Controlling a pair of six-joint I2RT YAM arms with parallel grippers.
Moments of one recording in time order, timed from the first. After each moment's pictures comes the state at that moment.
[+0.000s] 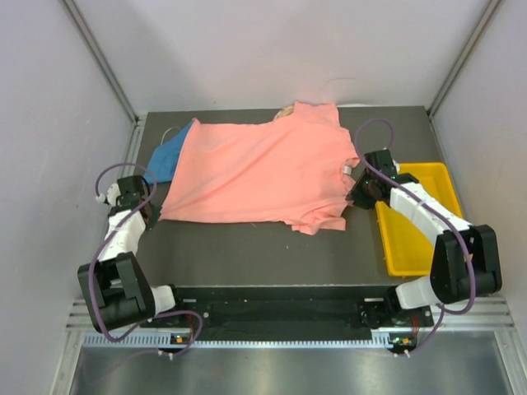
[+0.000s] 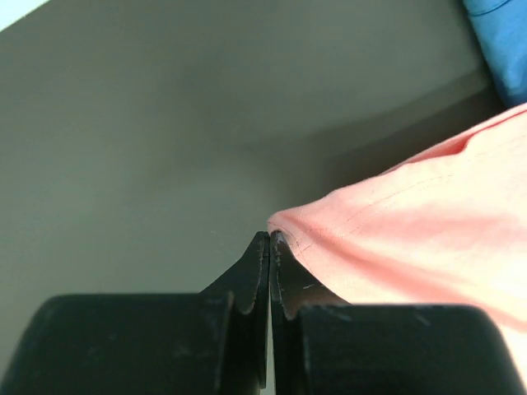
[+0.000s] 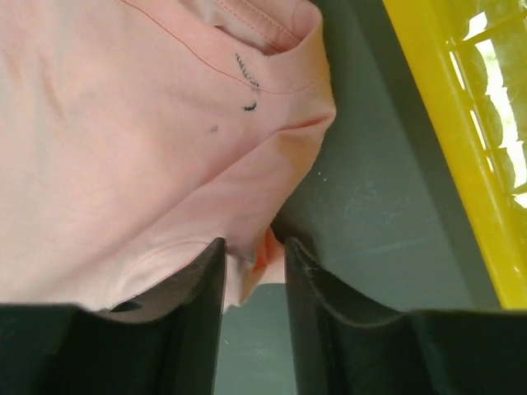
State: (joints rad) left arm 0.31 1.27 0.73 -0.43 -0.18 -0.77; right arm 0.22 1.42 0.94 -0.50 0.03 0.80
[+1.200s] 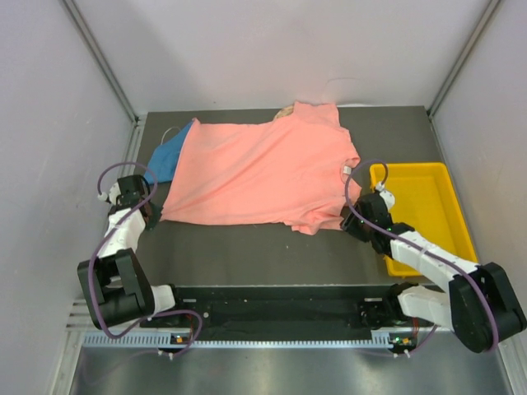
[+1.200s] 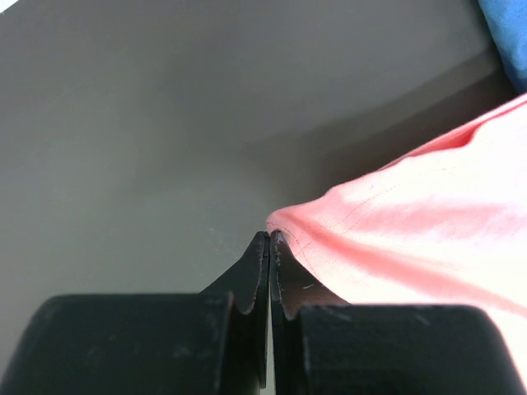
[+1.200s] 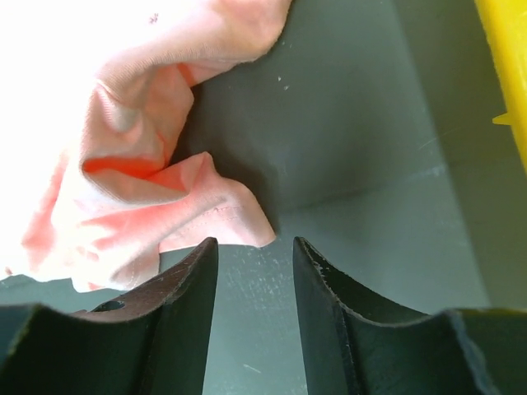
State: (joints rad) left arm 0.31 1.29 0.74 -0.43 -0.15 -0.73; right arm 0.39 1.12 0.44 -0.16 0.17 0.84
